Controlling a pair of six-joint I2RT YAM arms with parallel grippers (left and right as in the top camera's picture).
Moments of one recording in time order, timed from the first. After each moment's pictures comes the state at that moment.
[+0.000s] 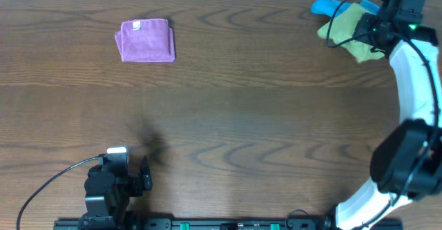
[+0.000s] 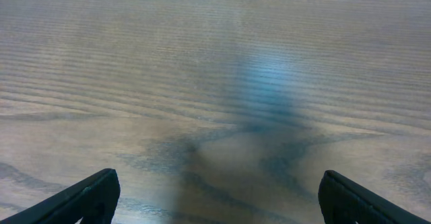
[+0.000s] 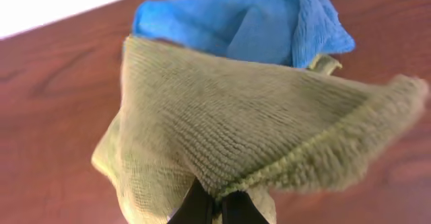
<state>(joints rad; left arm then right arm) 0.02 0.01 0.24 -0.91 -0.01 -0.02 -0.20 1.87 1.67 -0.69 -0.03 0.13</state>
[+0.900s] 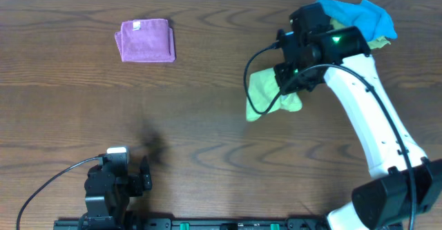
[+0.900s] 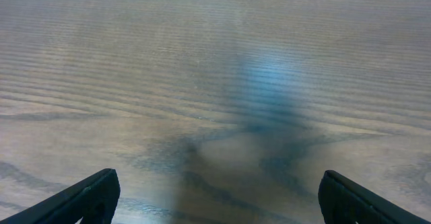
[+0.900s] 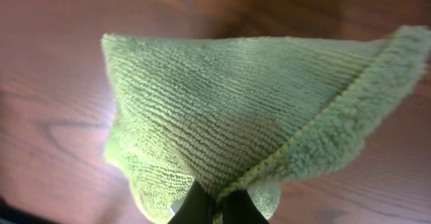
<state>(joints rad) 0.02 0.01 0.24 -0.91 -0.02 -0.02 0.30 1.72 1.67 -1.30 -0.09 -0.01</state>
